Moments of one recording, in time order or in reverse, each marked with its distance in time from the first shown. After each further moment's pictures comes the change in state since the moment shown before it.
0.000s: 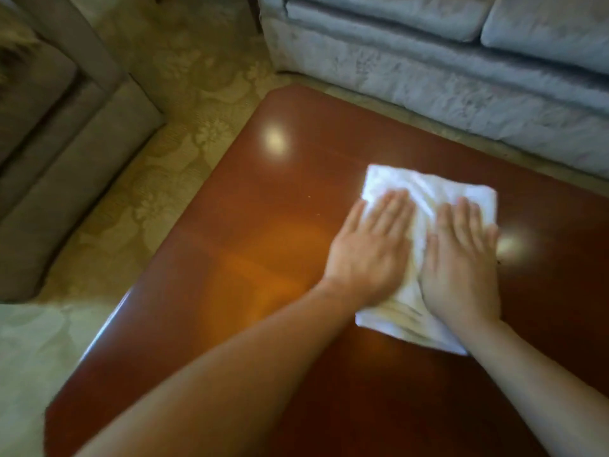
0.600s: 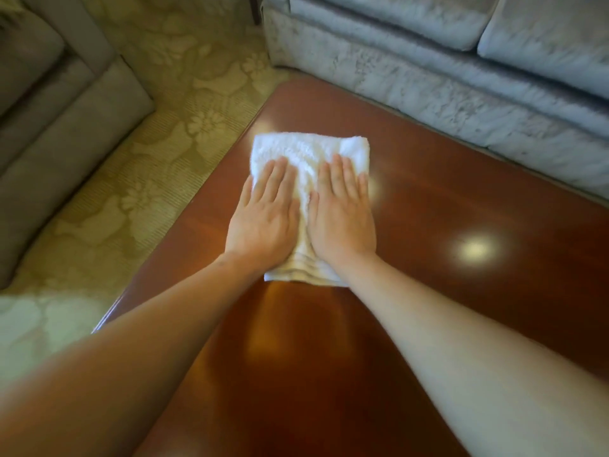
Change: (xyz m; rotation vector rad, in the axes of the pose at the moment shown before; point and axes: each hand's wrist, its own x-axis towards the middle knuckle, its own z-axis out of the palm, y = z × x) left_hand -0.055 -0.142 -0.044 -0.037 0.074 -0.265; right_hand 0.048 -0.167 0.036 -0.022 -0.111 -0.203
